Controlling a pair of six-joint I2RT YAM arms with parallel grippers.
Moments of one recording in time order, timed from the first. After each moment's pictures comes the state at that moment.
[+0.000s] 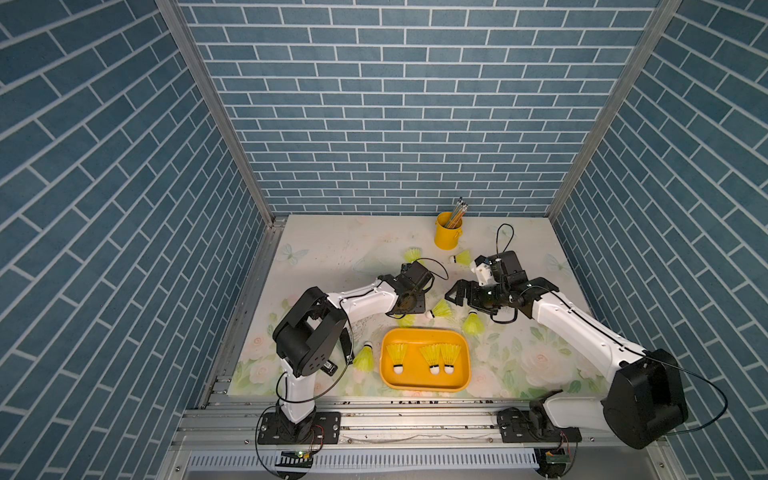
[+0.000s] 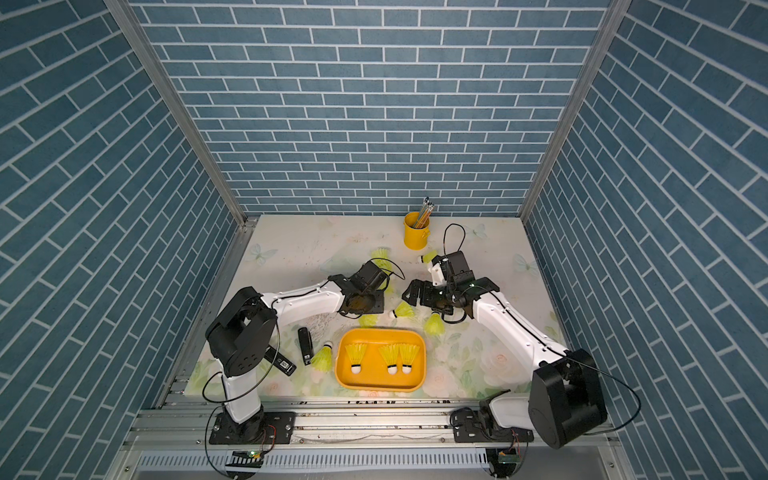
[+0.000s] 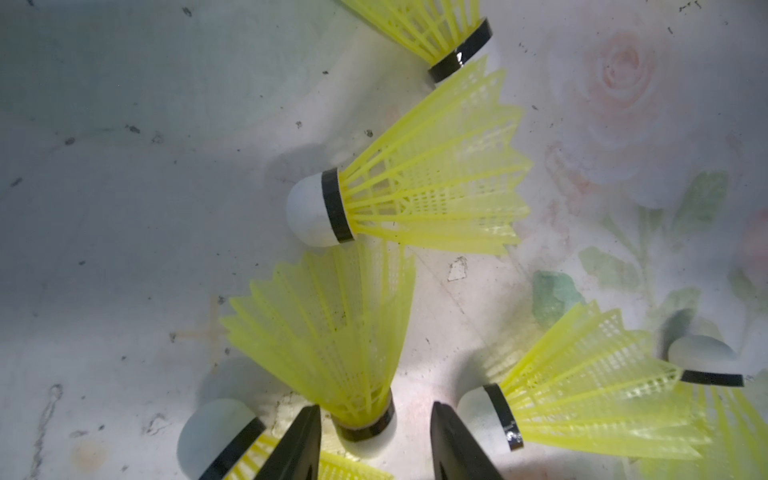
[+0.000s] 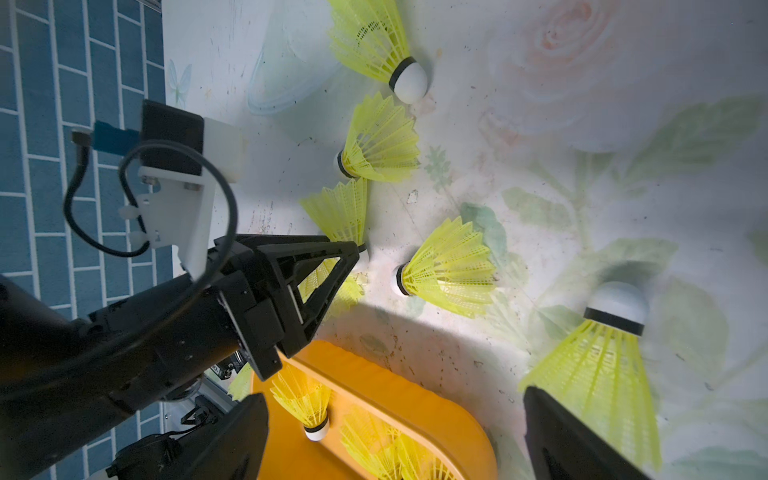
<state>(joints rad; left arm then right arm) -0.79 1.91 1.28 -0.49 -0.11 -0.73 0.44 1.33 0.96 -0.58 -0.41 0.55</state>
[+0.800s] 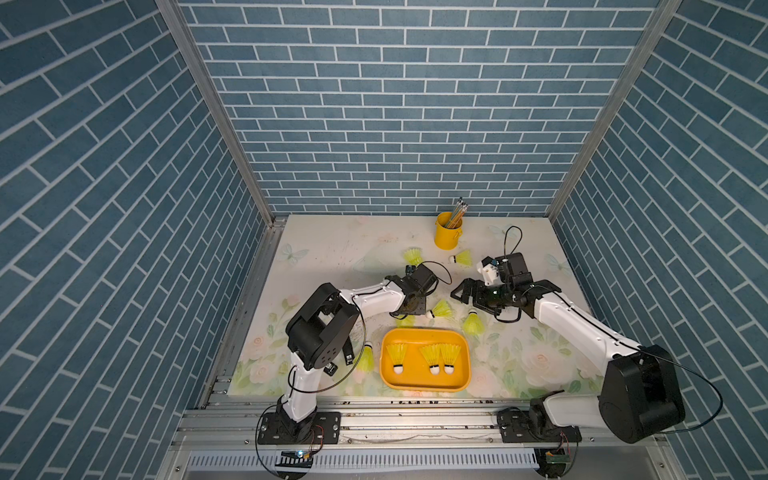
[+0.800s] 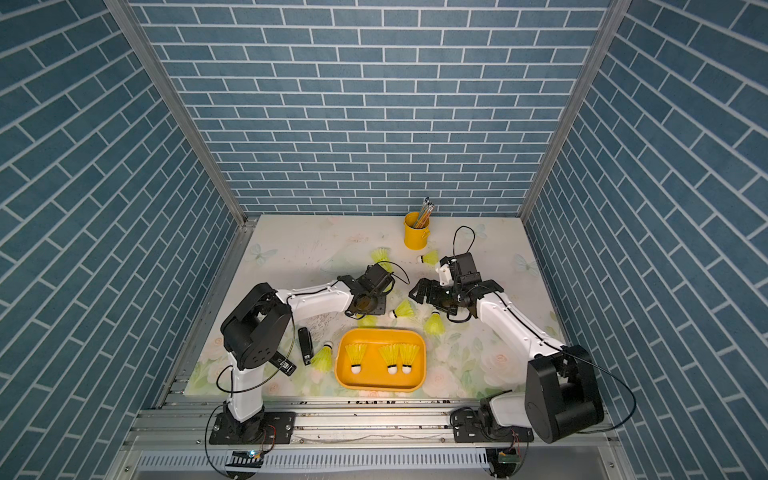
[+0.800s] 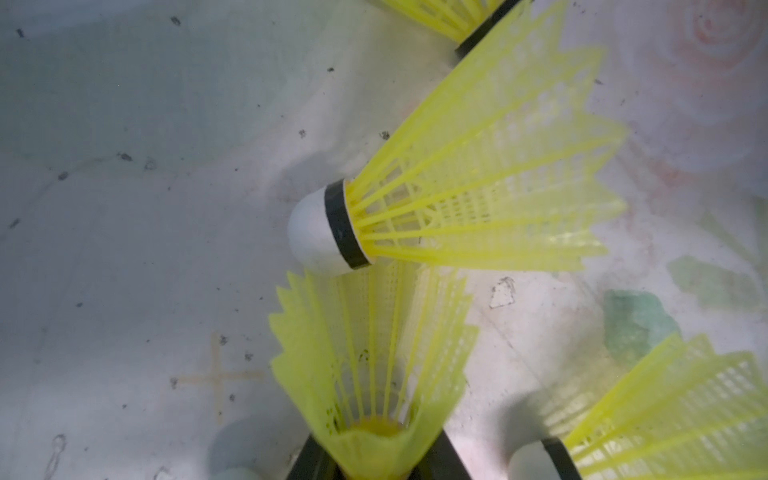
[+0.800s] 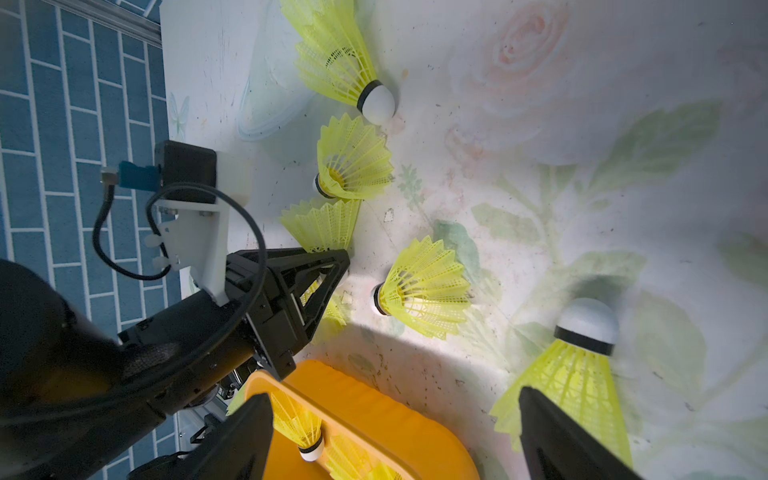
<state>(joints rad) -0.80 1.99 1.33 -0.51 -0.19 -0.67 0.36 1.35 0.90 -0.50 -0.46 0.55</state>
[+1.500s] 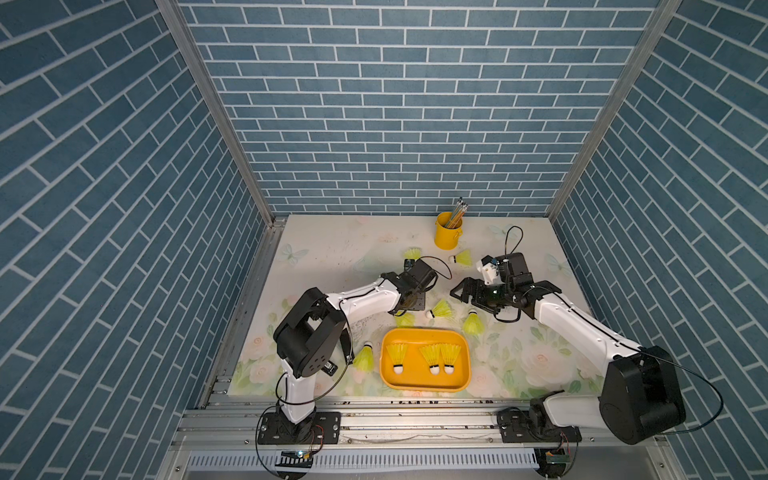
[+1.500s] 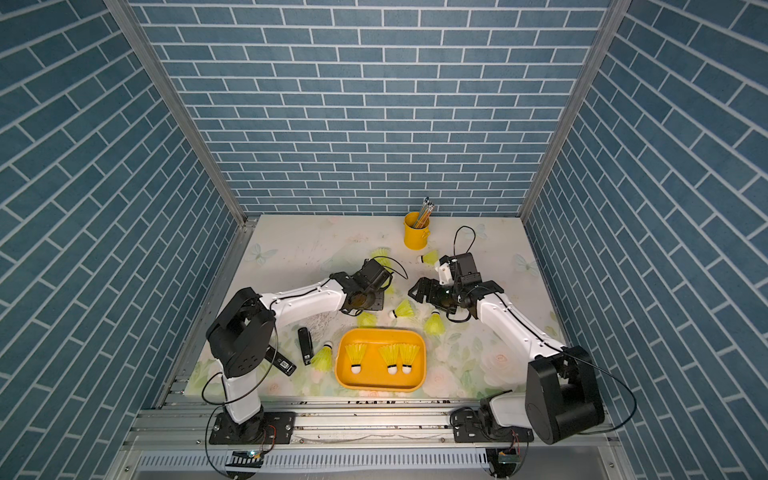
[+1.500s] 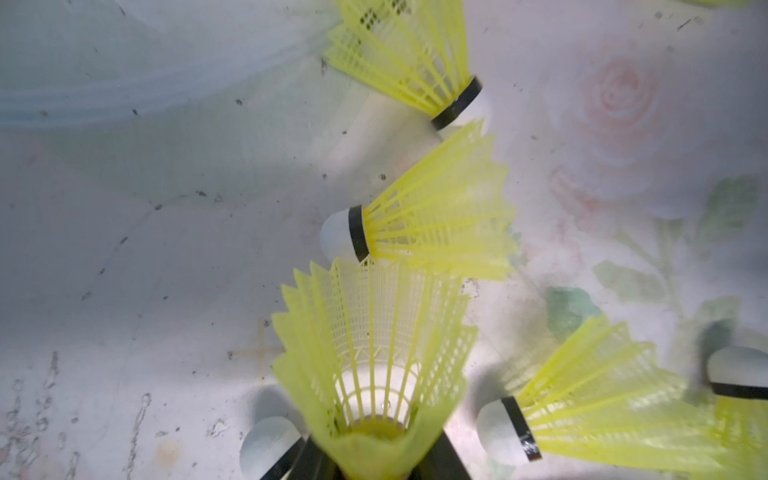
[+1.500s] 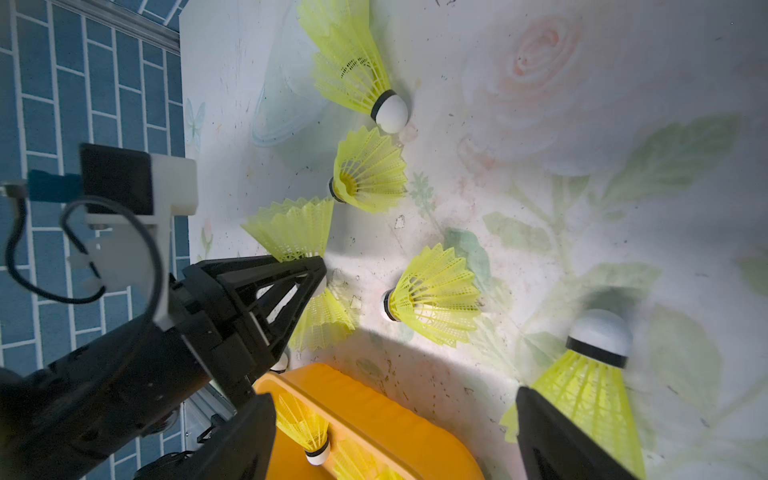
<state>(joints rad) -0.81 1.88 1.33 -0.55 -0.22 -0.66 0.36 1.33 0.90 -0.48 -0.47 0.55</state>
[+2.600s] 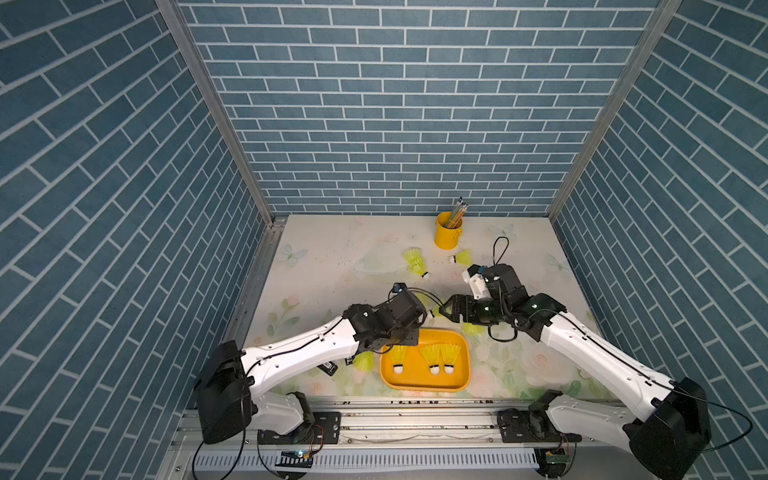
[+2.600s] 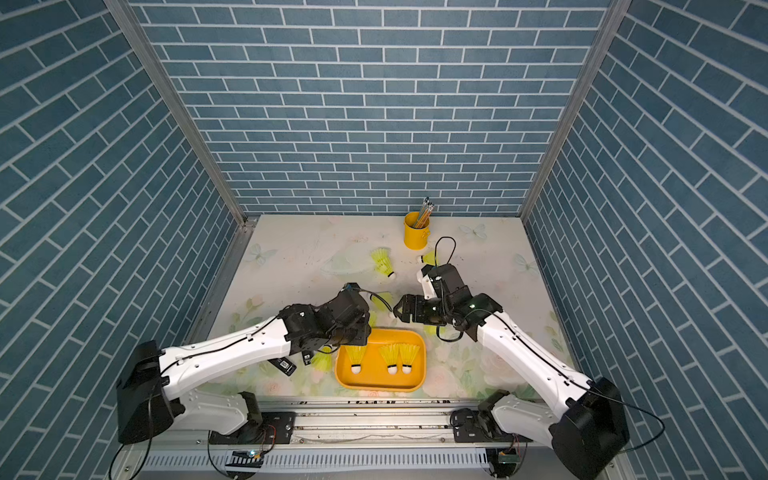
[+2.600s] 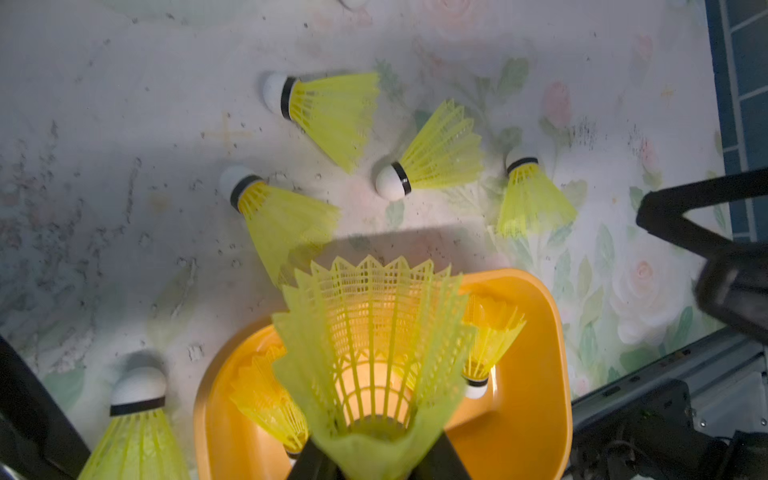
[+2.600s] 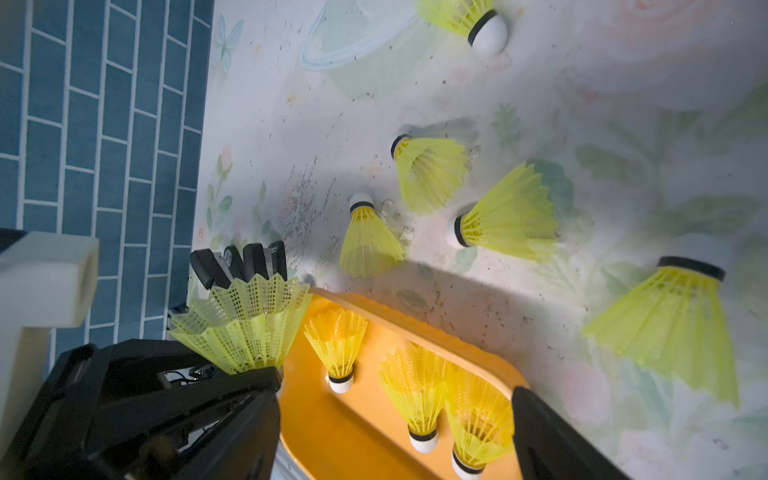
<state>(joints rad) -1.04 1.35 1.01 -0.67 -0.12 -0.88 0.65 1.14 0.89 -0.61 -0.32 0.62</state>
